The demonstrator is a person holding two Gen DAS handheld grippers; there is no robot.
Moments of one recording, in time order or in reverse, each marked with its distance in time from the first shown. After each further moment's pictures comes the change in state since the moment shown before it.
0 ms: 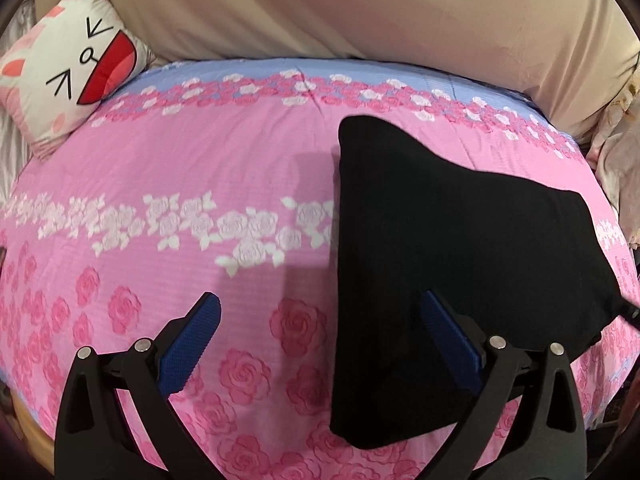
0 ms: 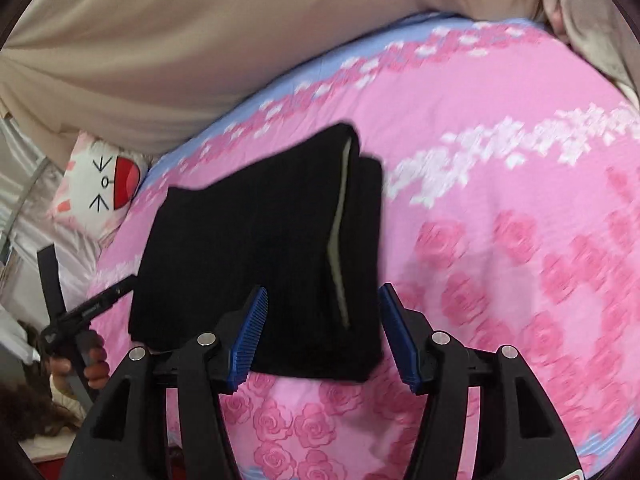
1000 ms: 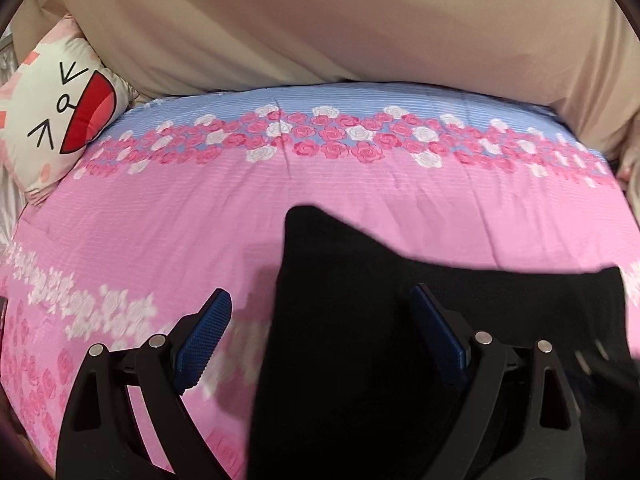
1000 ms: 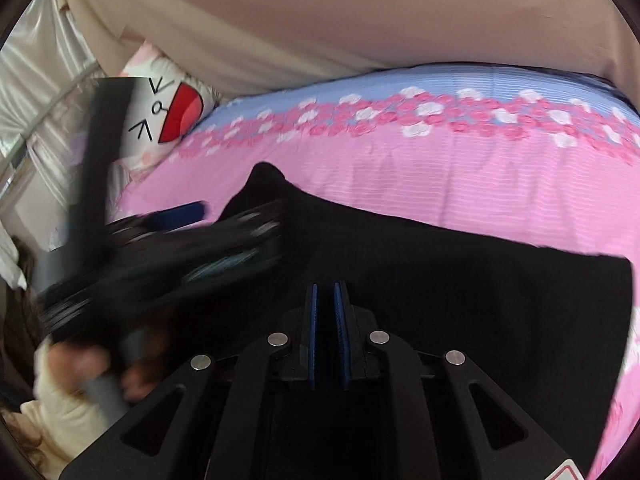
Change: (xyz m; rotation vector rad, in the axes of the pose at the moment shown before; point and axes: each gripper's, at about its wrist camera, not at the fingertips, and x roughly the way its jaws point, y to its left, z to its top) left arm 0.044 -0.051 0.065 0.034 -0.056 0.073; right arm 0.110 0.147 0.067 -0.351 0.077 0.119
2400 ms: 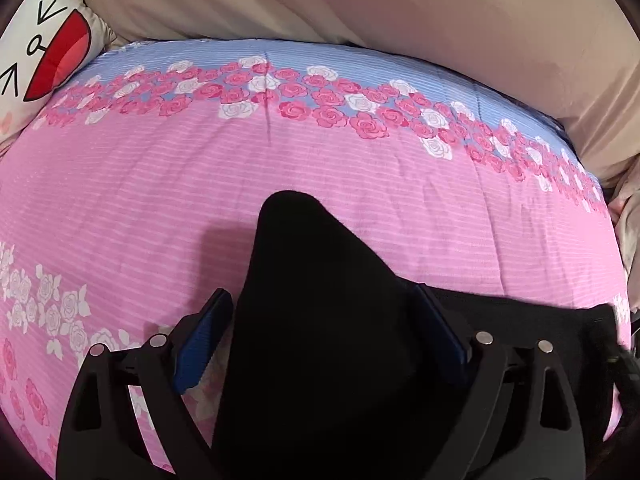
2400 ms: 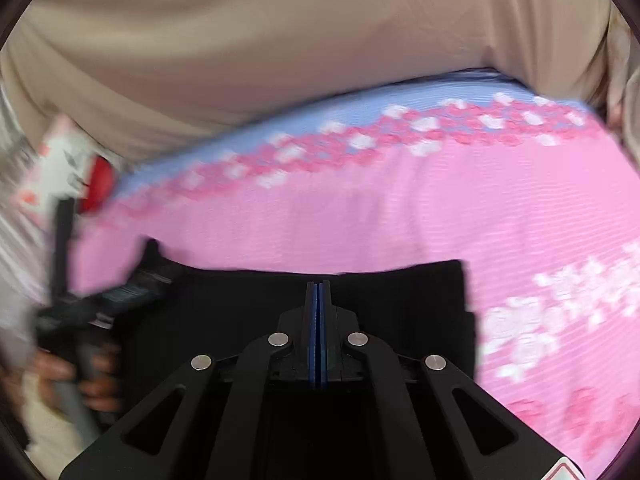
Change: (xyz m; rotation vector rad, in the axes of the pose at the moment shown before) left arm 0.060 0.009 0.018 -0.128 0.125 -0.106; right arm -0.041 -0.084 -0.011 0.199 -0.122 -0.286
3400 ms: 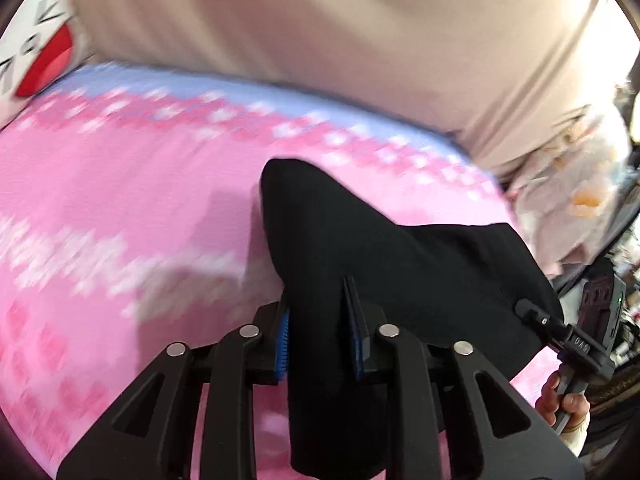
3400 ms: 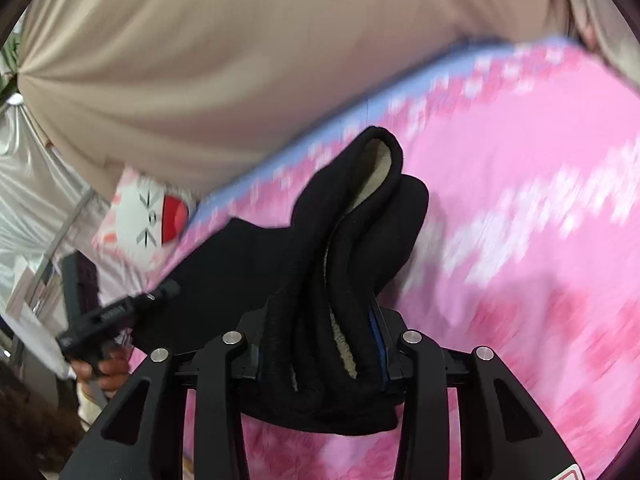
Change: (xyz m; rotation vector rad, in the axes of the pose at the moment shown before) left arm -0.117 0.038 -0.054 0.036 -0.069 -0.269; right arm -0.071 -0.059 -0.068 0.192 -0.027 0.343
